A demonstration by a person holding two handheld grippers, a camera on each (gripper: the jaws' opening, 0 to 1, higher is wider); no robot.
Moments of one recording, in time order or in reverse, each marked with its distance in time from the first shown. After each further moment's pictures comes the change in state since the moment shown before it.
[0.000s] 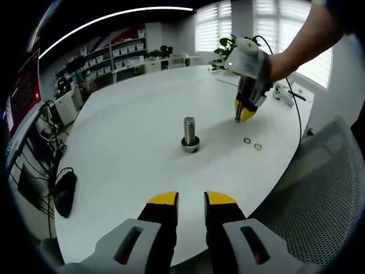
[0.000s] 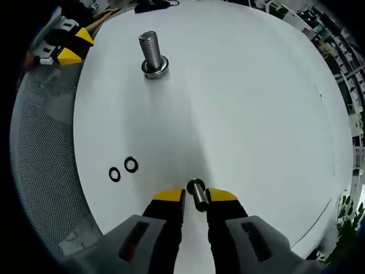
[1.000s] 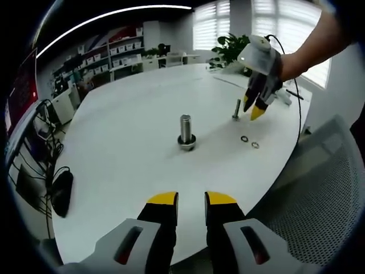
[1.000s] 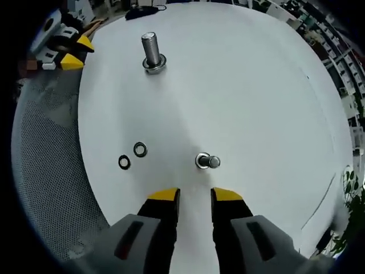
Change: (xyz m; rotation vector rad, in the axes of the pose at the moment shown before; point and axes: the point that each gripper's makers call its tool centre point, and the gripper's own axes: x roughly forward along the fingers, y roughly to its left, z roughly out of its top) left arm 0.002 -0.004 -0.002 0.002 0.016 -0.026; right arm -0.017 0.020 -0.026 0.126 -0.025 -0.020
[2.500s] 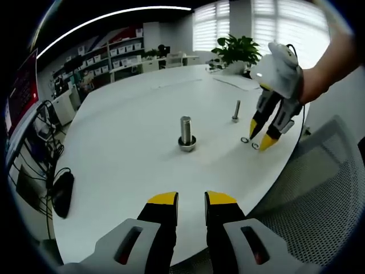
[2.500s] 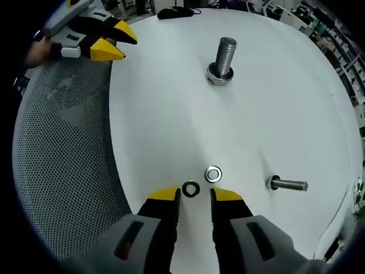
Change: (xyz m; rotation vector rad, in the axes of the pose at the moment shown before) left arm -0.003 0.000 0.001 0.001 -0.012 0.002; right arm 0.015 0.084 0.026 -0.096 -0.048 0.082
